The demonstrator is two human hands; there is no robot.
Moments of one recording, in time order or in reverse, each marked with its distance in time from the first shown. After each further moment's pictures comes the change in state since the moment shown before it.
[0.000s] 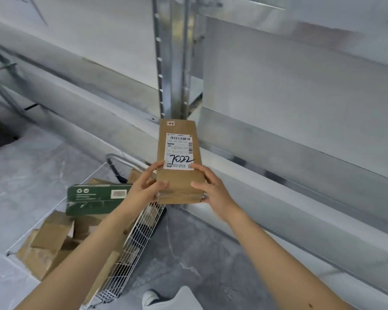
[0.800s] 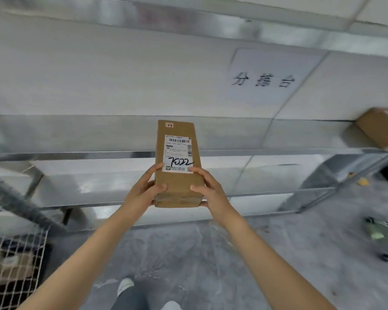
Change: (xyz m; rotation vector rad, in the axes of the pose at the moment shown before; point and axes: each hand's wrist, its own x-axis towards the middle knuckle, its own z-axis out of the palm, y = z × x) left_hand -0.080 -0.024 0.447 0.105 -0.606 0.012; right_hand -0.340 0.036 -0.327 0.115 0.615 -0.156
